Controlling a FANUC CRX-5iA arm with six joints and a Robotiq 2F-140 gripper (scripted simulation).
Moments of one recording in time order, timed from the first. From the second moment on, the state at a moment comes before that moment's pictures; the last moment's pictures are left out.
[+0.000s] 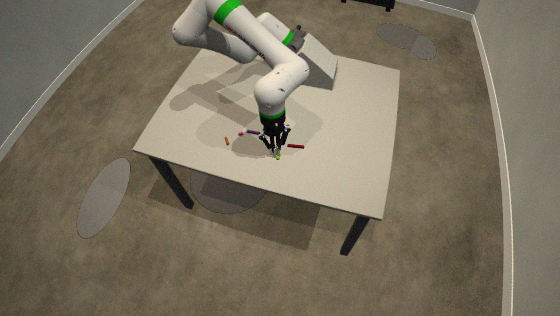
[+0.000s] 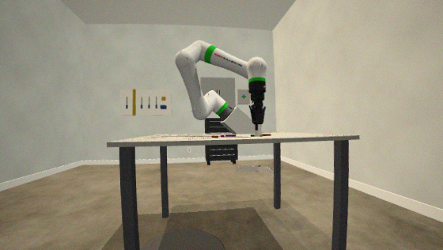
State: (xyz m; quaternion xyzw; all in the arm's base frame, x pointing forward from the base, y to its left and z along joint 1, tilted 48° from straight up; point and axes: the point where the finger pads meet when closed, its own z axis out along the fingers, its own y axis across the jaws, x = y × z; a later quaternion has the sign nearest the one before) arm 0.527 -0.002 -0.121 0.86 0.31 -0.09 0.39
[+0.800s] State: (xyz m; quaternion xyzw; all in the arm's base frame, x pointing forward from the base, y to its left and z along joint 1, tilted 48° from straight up) arm 0.527 -0.002 -0.121 0.86 0.31 -0.09 0.39
